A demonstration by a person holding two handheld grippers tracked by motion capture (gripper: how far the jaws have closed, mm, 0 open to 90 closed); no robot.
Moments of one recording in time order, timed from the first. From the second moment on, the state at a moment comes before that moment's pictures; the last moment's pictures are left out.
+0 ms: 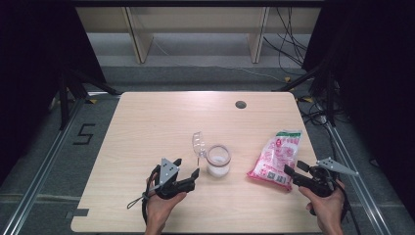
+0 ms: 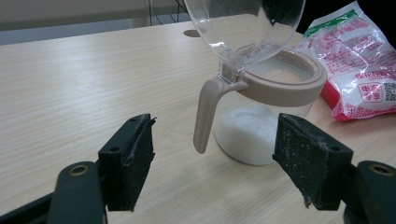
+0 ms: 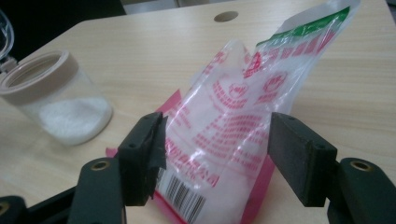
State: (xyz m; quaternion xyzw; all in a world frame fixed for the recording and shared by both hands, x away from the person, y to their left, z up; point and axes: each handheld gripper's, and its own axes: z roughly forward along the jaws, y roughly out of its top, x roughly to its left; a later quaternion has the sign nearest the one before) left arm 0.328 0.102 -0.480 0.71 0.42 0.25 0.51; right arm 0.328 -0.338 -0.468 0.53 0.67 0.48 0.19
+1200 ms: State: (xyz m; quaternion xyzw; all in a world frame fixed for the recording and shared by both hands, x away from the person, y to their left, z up) left arm 0.346 0.116 -0.473 0.71 0.44 0.25 0.50; right arm 0.284 -0.326 -0.476 0.49 0.71 0.48 0.16
